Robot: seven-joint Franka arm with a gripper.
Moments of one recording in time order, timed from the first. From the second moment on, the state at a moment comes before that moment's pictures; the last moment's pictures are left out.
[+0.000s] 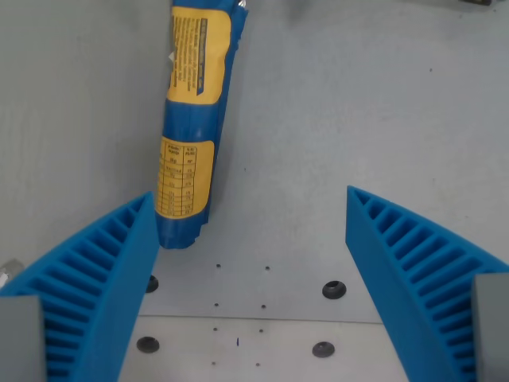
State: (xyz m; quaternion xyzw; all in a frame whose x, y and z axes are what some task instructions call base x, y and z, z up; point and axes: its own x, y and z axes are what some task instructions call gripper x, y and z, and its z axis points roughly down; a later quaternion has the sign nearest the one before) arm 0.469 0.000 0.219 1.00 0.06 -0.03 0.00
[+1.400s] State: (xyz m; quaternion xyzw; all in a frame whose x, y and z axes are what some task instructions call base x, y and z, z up) arm 0.473 0.001 0.185 1.00 0.06 -0.04 0.00
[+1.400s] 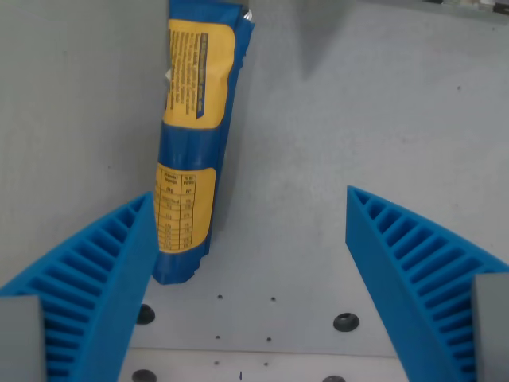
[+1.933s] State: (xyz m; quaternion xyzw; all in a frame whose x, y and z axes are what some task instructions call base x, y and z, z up) arm 0.473 0.001 0.184 1.00 0.06 -0.04 0.00
